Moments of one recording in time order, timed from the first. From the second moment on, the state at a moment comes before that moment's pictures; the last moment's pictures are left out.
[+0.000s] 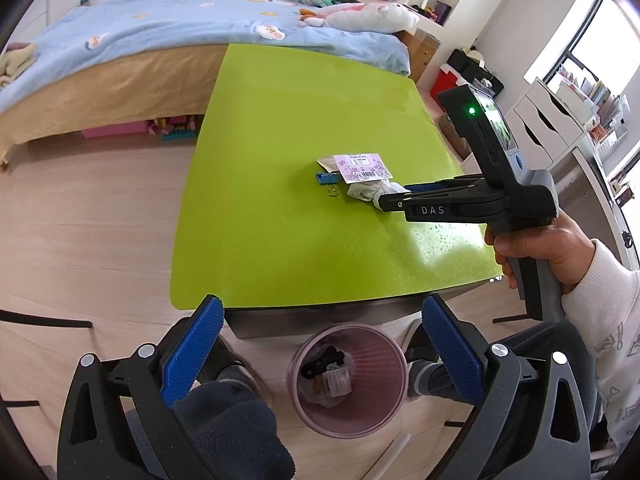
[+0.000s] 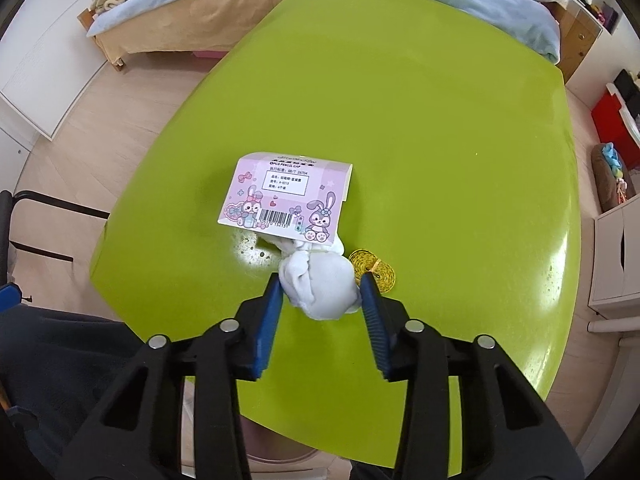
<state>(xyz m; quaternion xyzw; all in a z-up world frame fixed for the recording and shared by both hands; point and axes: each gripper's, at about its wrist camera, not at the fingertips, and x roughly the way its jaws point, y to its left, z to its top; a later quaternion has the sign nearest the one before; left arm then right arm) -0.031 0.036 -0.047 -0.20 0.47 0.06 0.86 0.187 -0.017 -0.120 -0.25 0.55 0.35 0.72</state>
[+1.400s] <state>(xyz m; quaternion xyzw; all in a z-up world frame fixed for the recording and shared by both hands) 0.164 0.030 -0.071 -0.14 0.56 0.07 0.81 0.177 -0.121 -0.087 -0.14 0.53 0.32 0.77</state>
